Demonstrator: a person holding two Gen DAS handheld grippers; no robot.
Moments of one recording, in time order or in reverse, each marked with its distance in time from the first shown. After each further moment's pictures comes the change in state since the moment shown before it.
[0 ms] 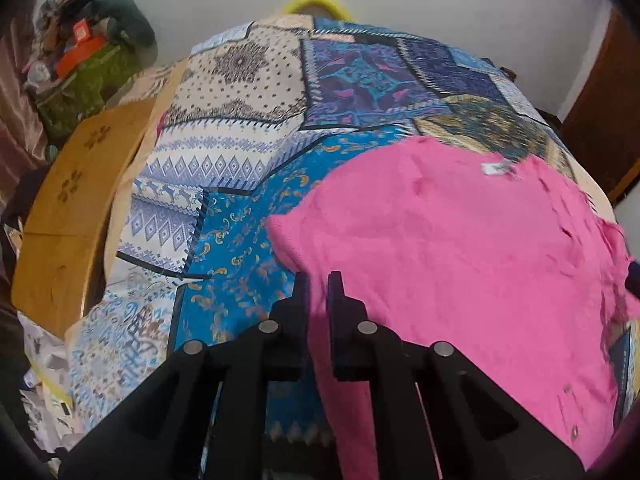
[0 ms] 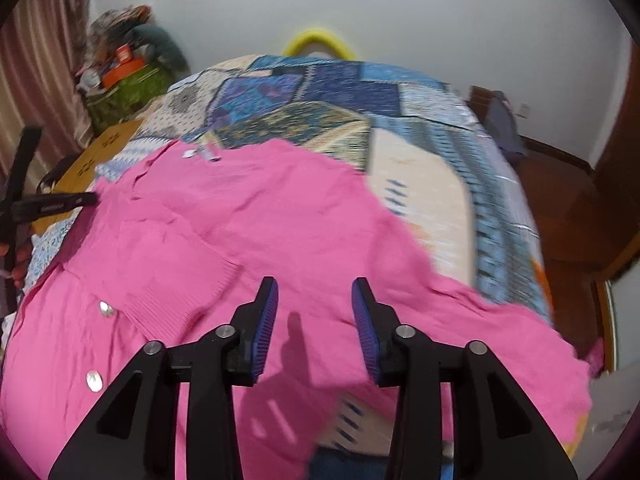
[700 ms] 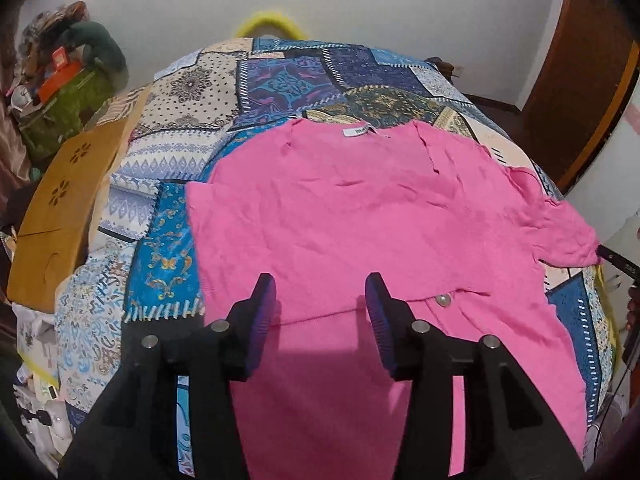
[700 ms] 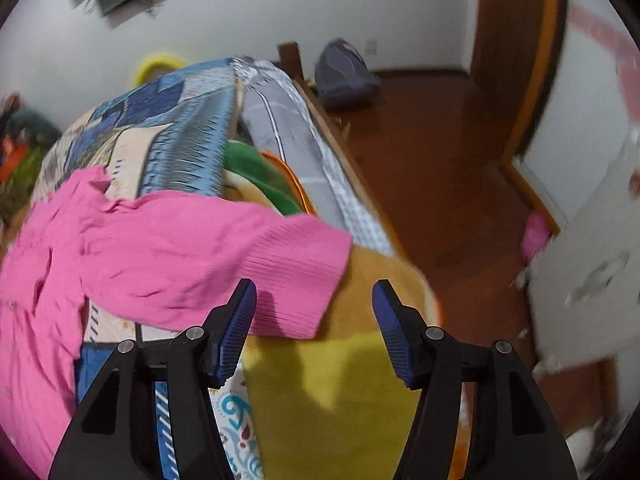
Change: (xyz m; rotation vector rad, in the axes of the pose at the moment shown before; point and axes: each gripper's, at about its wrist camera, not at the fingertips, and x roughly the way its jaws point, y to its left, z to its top) left arm -0.067 -0.077 -0.059 0.069 -0.046 -0.090; right arm -0.066 -0.180 -0.102 0.425 0.036 -0.245
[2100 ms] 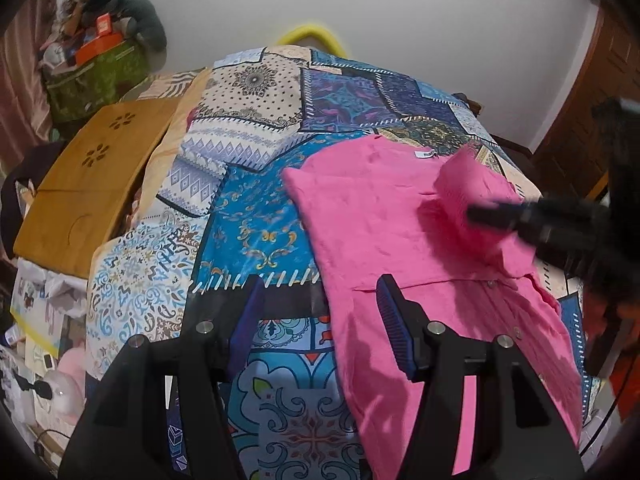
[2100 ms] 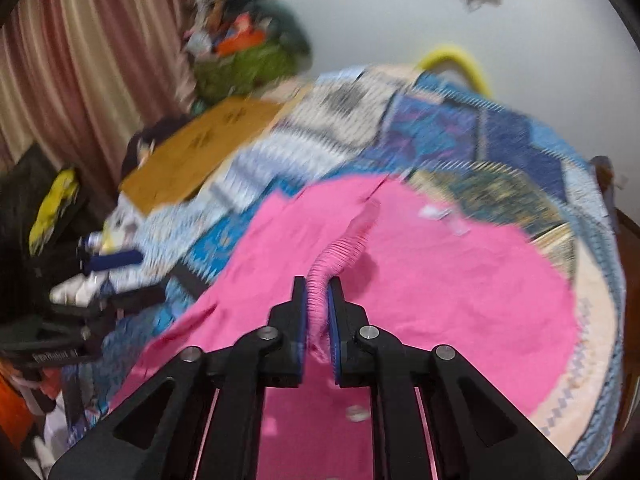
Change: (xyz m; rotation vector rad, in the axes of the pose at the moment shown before) left arm -0.044 0.089 -0.031 -0.155 -0.068 -0.001; right arm -0.017 0.397 -0.018 -0.722 0.055 0.541
